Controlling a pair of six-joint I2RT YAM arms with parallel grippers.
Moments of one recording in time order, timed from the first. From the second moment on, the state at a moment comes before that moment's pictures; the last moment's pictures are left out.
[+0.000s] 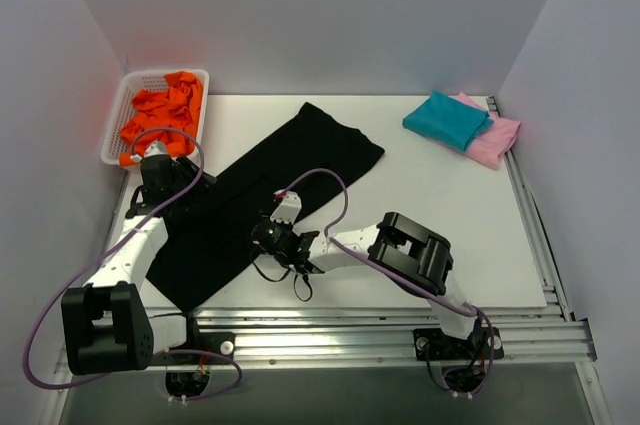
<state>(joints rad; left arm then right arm) 0.04 1.24 0.76 -0.13 0.09 -0.73 1.16 2.08 1.21 0.19 0.52 1.04</state>
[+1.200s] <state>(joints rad) 0.00 1.45 0.80 -0.04 0.13 -0.78 0.82 1.33 0.78 -0.37 0.87 1.17</state>
